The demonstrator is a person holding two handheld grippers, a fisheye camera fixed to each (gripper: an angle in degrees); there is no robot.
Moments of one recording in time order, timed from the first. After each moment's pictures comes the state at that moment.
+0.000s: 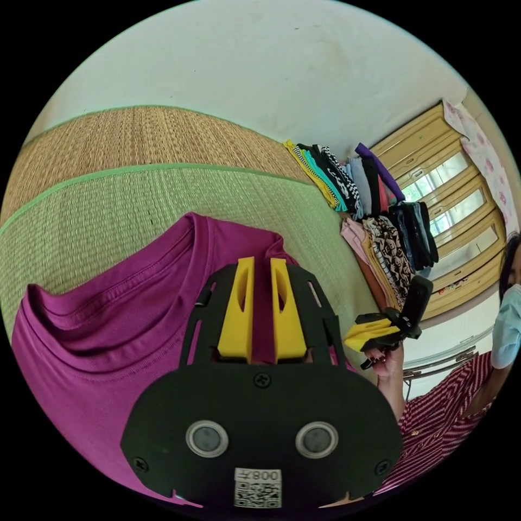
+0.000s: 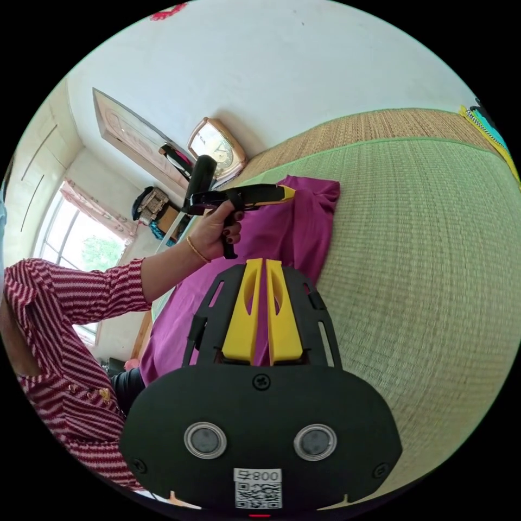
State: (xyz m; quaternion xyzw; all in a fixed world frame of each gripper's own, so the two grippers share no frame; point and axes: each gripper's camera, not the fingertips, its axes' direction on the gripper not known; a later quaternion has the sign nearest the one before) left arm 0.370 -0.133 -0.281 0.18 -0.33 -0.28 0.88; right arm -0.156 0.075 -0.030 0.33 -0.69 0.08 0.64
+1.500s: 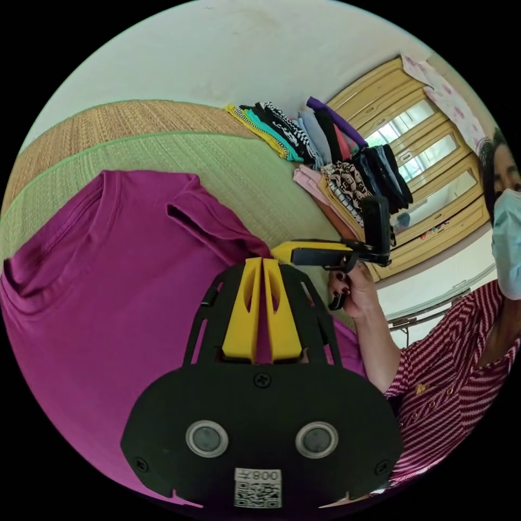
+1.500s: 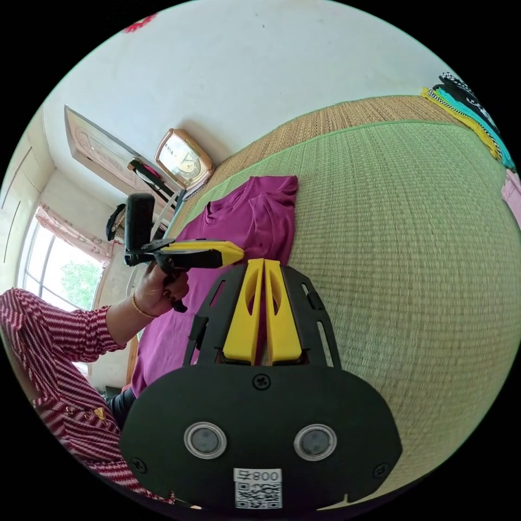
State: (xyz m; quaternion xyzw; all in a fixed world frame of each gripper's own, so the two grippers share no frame) left arm 0.256 -0.087 -0.223 0.09 -0.28 -0.21 0.93; right arm -0.157 0.072 0.012 0.29 -0.67 0.15 0.67
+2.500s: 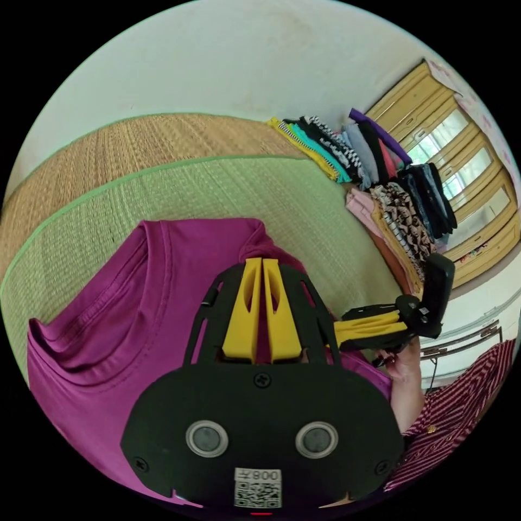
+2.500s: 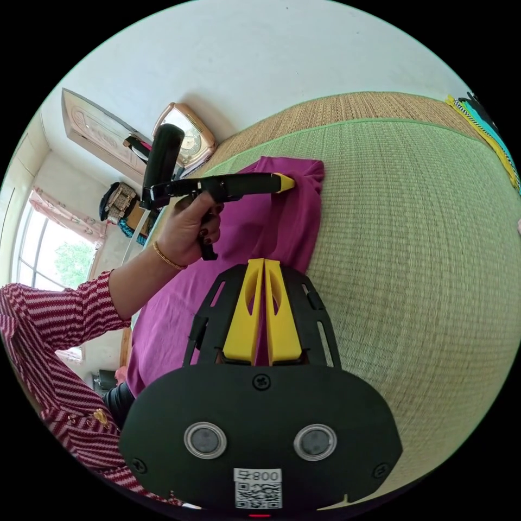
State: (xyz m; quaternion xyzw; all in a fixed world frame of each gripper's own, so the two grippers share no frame) left arm 0.032 -0.048 -0.201 0.09 -0.37 -0.25 0.89; right arm -0.172 0.030 0.001 0.26 -0.65 0.10 0.70
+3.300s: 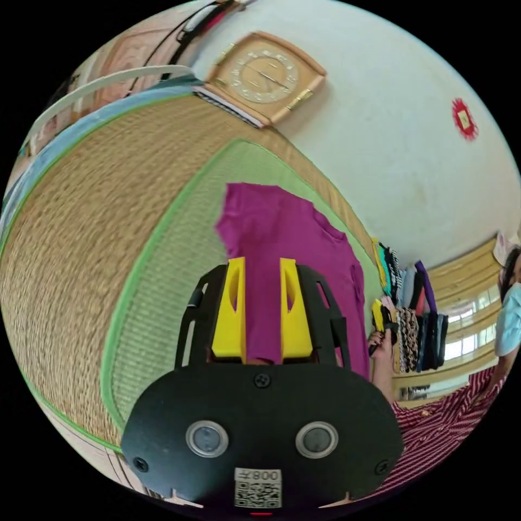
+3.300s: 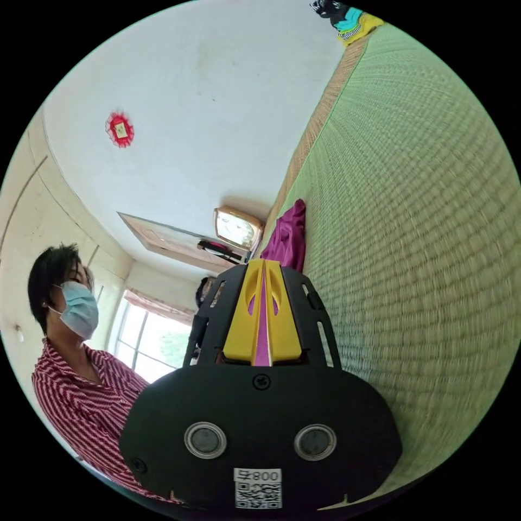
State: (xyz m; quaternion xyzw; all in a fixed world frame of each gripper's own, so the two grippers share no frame) left arm 0.148 0.396 -0.210 0.39 -0.44 -0.49 0.64; right arm -0.152 0.065 0.139 0.30 -0.82 0.26 0.41
